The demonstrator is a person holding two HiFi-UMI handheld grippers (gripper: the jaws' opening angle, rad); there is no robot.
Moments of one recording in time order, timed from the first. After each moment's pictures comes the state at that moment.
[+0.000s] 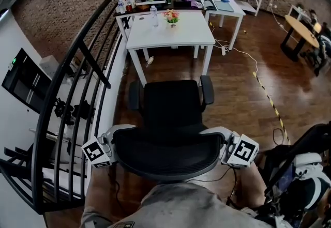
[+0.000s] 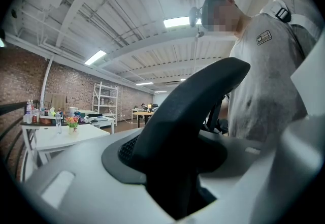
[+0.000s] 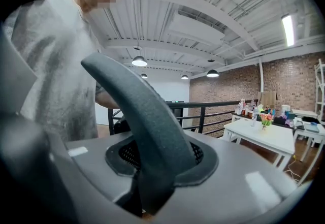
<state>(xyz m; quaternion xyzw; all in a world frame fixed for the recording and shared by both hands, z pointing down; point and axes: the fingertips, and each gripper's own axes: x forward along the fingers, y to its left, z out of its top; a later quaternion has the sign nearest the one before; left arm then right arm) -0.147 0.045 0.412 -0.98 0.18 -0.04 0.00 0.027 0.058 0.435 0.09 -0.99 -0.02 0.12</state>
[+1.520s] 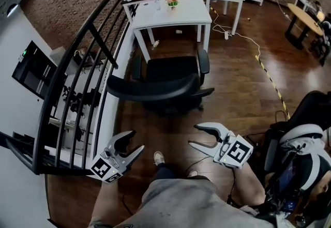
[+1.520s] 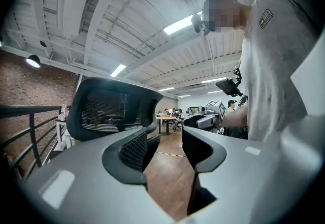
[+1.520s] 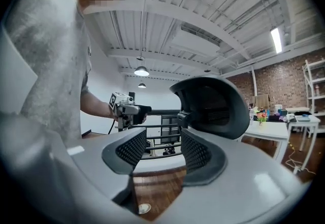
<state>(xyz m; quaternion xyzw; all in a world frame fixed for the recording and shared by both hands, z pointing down) -0.086 0.277 0.431 -0.94 0.35 0.00 0.01 0.078 0.256 0.456 0.12 -0.99 -0.02 0.06</state>
